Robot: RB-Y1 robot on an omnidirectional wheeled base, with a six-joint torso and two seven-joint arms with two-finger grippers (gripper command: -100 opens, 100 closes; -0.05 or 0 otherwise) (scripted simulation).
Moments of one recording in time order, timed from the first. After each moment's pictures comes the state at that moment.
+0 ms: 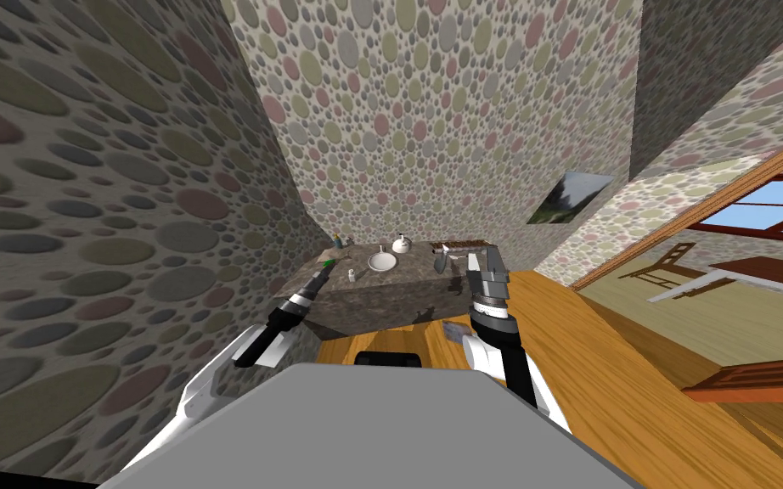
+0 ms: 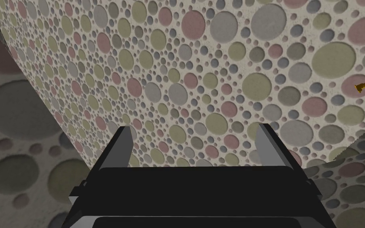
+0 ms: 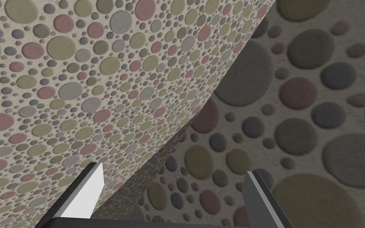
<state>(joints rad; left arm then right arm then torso) 0.43 0.52 0.03 -2.03 -0.13 -0.35 -0.11 0.48 -0.04 -0.05 -2.29 0.08 -0.56 0.03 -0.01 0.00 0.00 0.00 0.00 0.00</state>
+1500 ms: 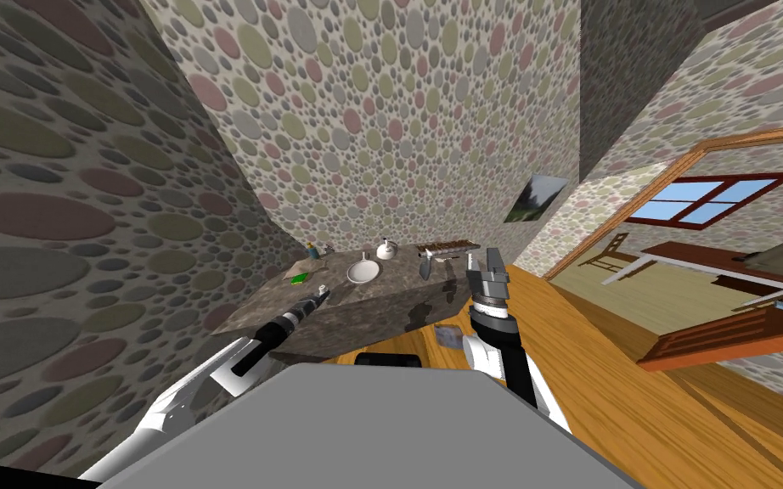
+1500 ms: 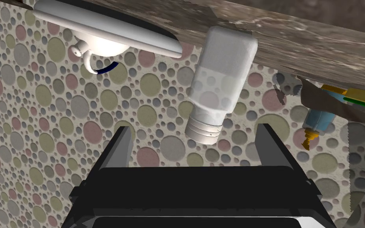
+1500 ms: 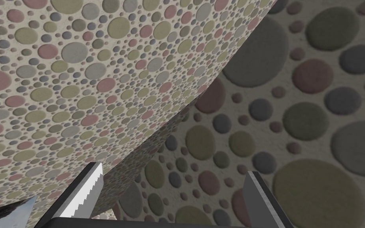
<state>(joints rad) 0.47 0.73 -0.04 -1.74 -0.37 -0.15 -0.20 0.48 -0.04 -0.05 -2.29 0.08 -0.56 0.03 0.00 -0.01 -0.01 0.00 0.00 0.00</state>
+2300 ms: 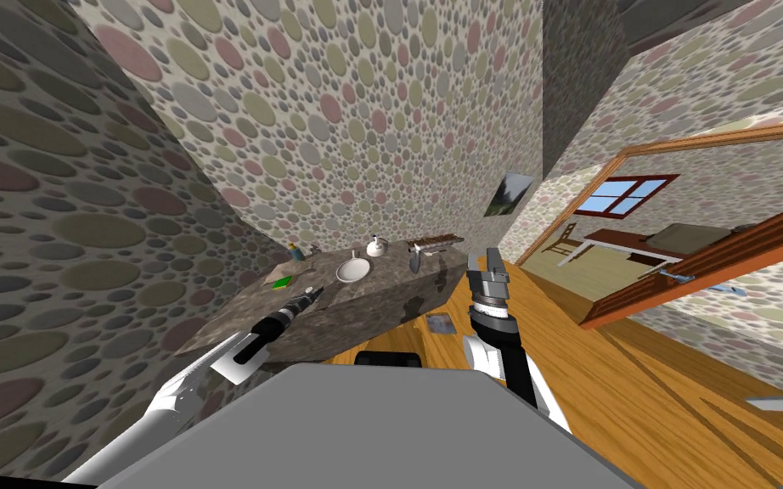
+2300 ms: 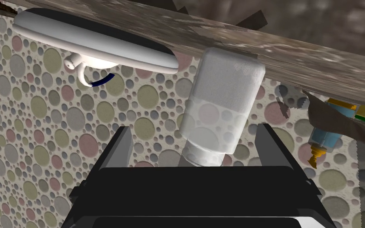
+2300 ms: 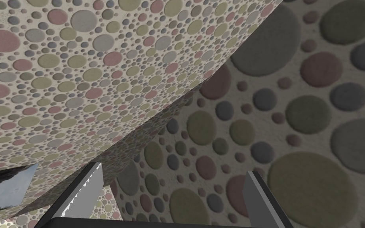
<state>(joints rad) 0.40 0.73 0.00 -1.61 -0.35 -0.15 -0.18 0.48 -0.04 -0.05 -2.29 0.08 -0.56 0.03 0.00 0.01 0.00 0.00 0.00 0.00</state>
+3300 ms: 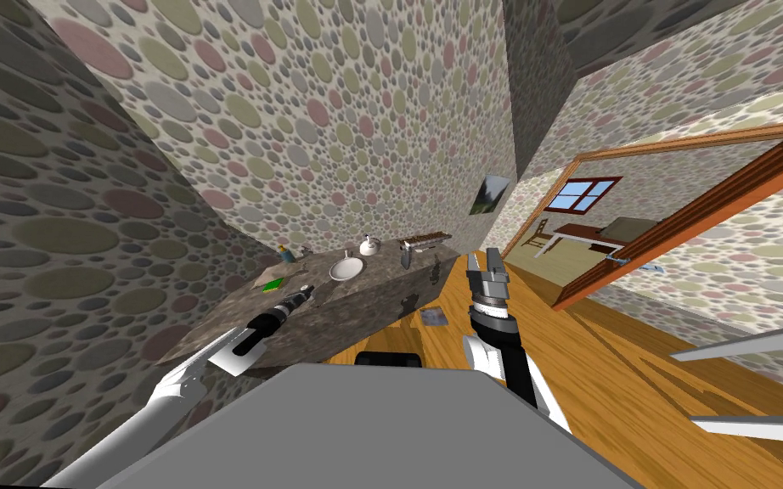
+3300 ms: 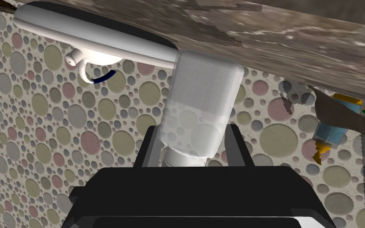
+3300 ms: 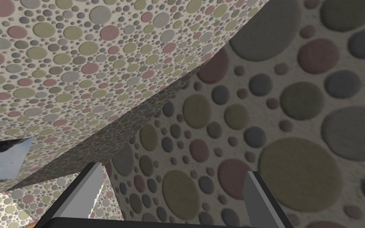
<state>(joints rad) 0.34 0.75 0.03 -1.50 -0.33 -0.16 -0.17 0.48 -0.04 -0.05 -2.29 0.08 -0.56 0.03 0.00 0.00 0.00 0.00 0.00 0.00</state>
